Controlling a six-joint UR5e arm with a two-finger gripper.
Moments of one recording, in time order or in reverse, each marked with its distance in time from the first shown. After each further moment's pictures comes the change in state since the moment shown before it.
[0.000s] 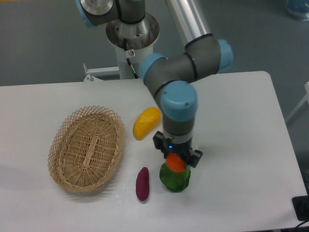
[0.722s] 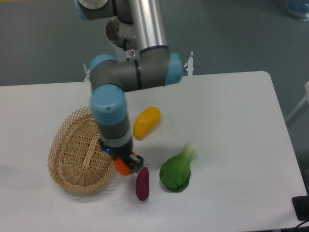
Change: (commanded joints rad) arm -0.238 0.022 -0.087 0.106 -0.002 -0.118
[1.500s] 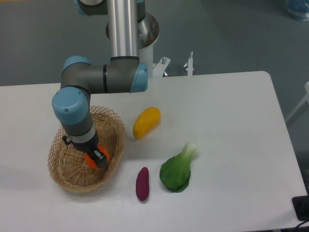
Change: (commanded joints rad) arm -0.058 -0.026 -0.092 0.074 -0.006 0.017
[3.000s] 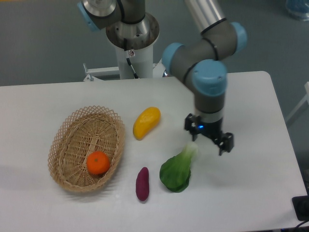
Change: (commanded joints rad) arm 0.641 0.057 0.035 -0.011 -0.011 0.552
